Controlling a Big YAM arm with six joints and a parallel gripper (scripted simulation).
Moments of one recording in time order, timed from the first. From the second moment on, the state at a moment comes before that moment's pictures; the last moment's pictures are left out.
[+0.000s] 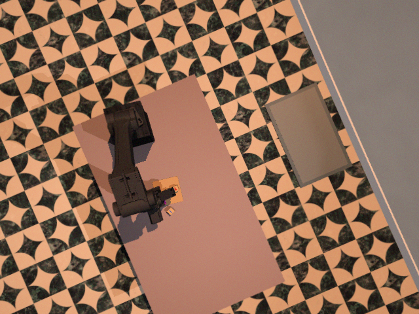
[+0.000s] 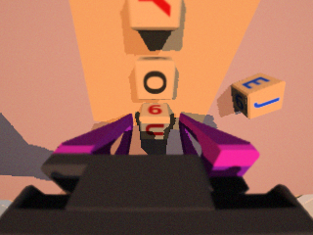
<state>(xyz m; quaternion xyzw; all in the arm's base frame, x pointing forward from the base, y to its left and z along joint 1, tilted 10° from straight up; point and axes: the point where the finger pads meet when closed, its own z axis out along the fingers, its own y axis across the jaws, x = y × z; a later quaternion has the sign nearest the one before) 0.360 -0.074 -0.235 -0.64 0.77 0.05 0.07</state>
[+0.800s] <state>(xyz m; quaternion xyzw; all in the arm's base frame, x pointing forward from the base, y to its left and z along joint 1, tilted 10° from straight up) 0.362 -0.079 -0.204 -0.63 0.77 0.05 0.07</state>
